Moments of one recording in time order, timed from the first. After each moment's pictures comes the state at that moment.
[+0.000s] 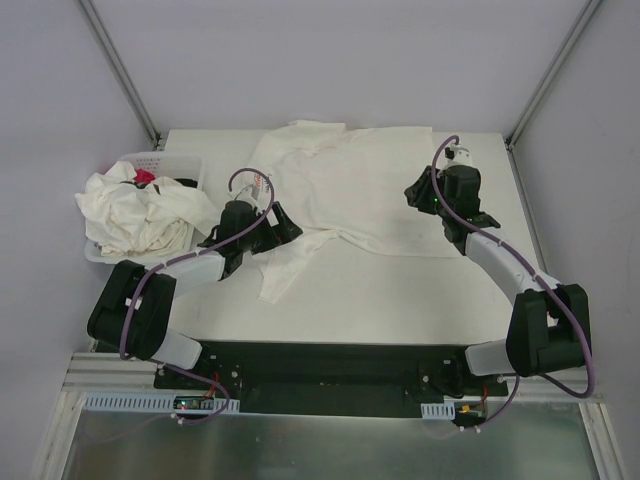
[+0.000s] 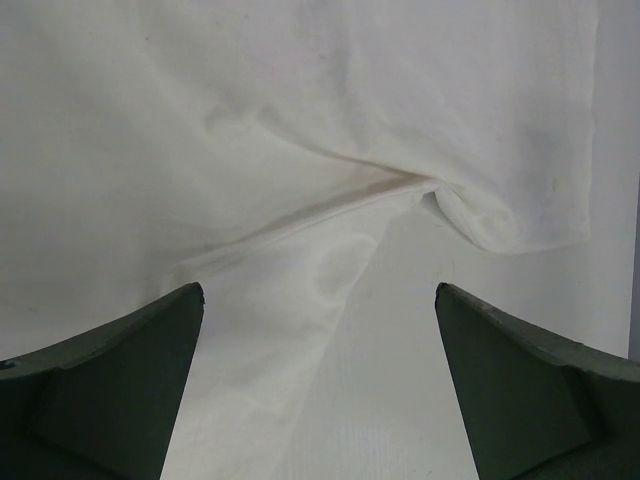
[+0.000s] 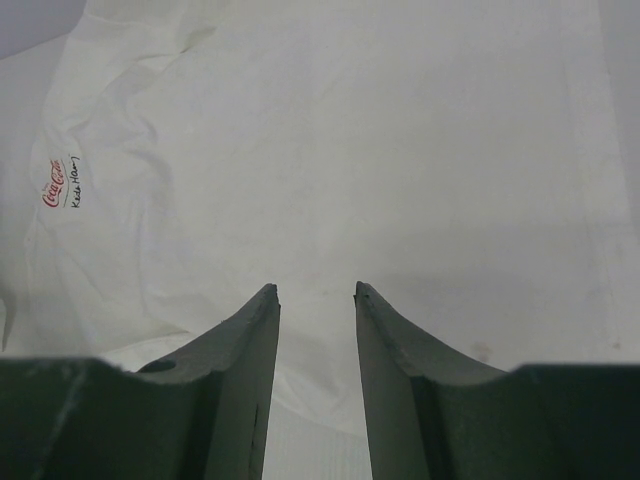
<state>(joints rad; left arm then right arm) -0.37 1.44 0.62 0.26 0.21 -0.73 0.22 1.39 0.92 0.03 -0.06 0.44</state>
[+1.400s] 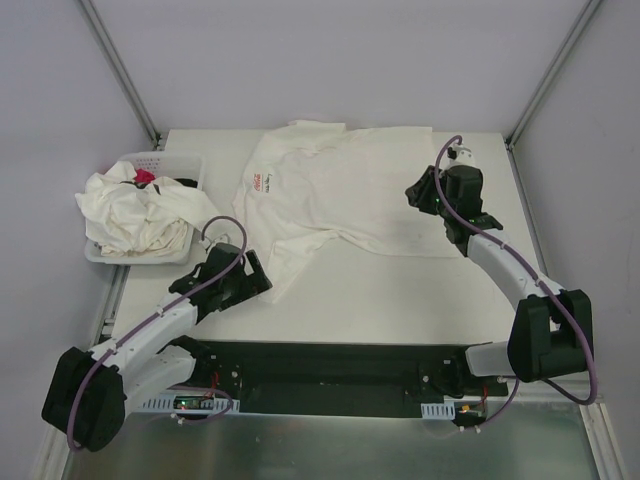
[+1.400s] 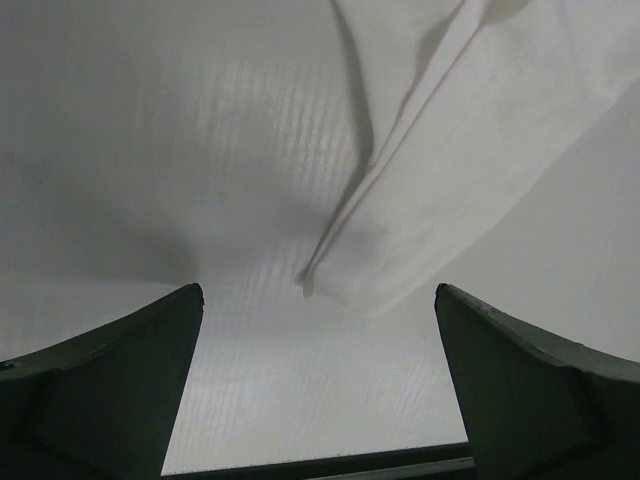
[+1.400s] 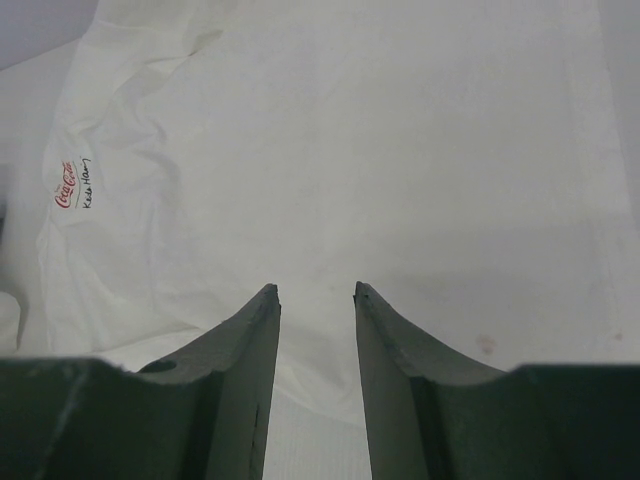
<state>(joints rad) -0.43 0.90 0.39 -0.39 -0.06 -0.85 0.22 1.36 0.92 0.00 -0.06 0.46</state>
